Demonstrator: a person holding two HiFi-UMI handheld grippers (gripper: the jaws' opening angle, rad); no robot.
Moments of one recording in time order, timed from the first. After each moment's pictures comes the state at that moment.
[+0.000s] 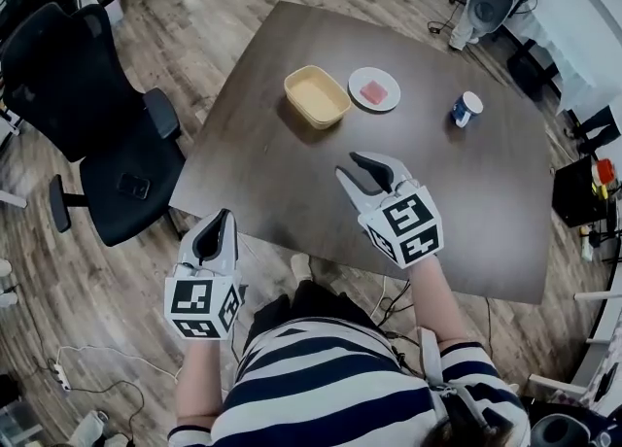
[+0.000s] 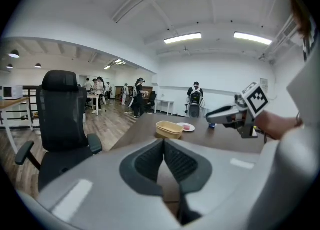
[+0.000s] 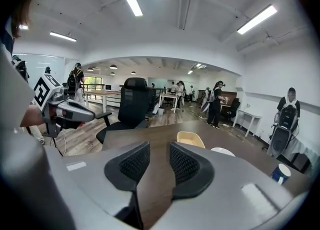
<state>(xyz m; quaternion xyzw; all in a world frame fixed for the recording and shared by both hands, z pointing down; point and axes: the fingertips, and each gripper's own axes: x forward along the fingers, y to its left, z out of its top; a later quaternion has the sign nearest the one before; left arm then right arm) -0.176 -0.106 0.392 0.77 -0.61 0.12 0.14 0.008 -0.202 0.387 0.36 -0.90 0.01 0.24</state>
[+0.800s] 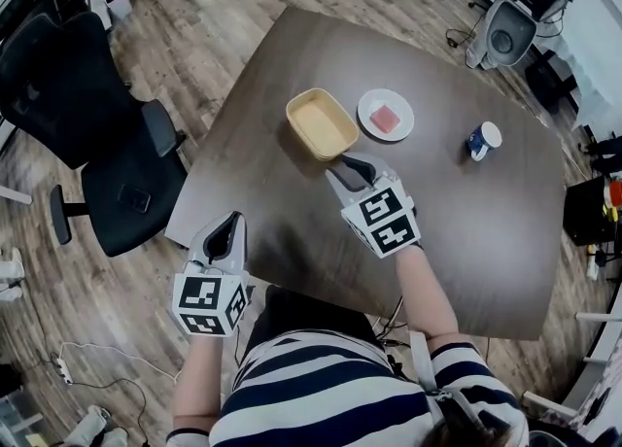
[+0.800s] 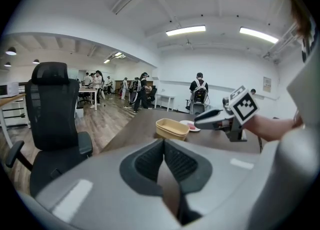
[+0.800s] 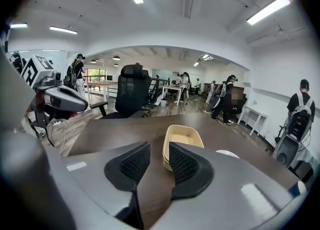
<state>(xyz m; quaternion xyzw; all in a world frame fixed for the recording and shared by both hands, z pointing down) -0.162 -0.210 0.417 0.76 -0.61 0.14 0.17 -0.013 -0.325 0.445 0.33 -0.90 0.02 0.29</state>
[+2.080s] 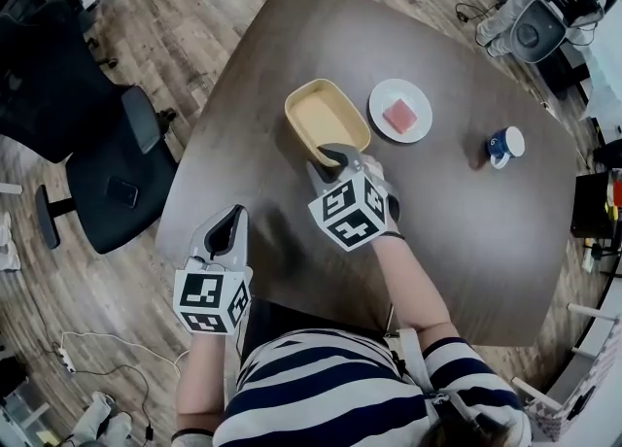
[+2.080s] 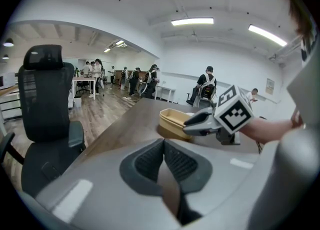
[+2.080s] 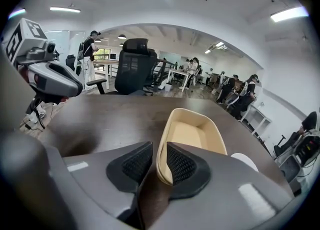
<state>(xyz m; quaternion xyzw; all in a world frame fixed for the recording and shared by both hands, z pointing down) -0.167 -0.295 0.471 0.76 -0.59 0.16 0.22 -0.061 -0.404 0.527 0.29 -0.87 -0.01 0.40</state>
